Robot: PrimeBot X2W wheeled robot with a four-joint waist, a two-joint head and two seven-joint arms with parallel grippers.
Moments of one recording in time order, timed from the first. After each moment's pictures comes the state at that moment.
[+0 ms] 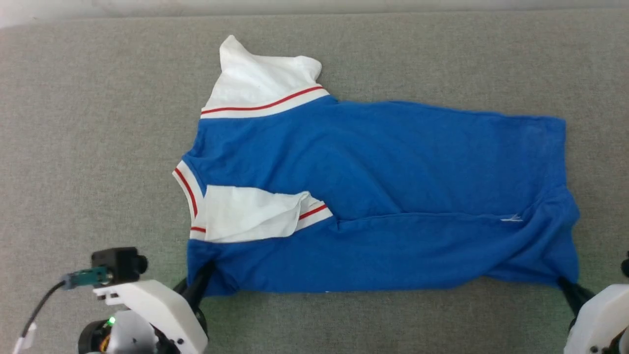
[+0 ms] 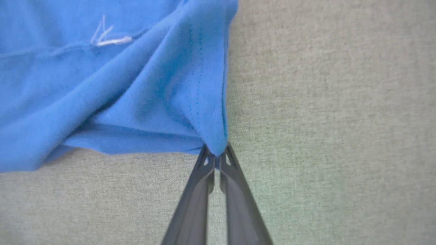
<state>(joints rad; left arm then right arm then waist) 0.06 0.41 -0.24 -0.27 -0.81 0.25 0.44 0.16 -0.05 -0.28 -0.33 0.28 0.13 0.80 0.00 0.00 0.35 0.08</state>
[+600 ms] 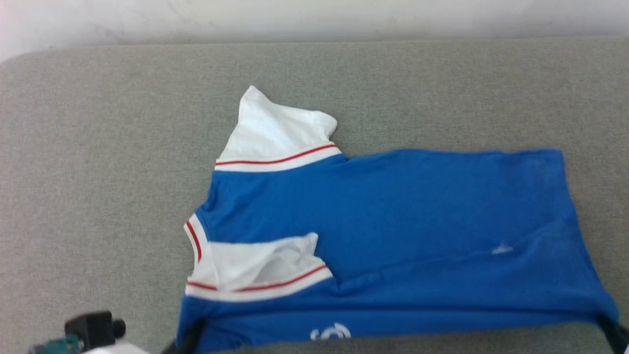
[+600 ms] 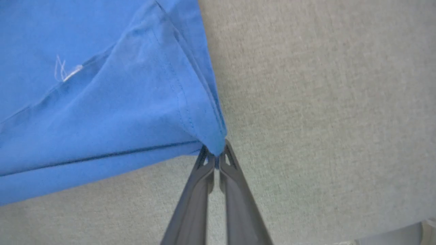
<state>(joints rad) 0.32 0.41 -0.13 -0.43 -0.93 0.27 0.41 0.25 -0.05 -0.43 -0.39 0.37 0.13 0.81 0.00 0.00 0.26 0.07</state>
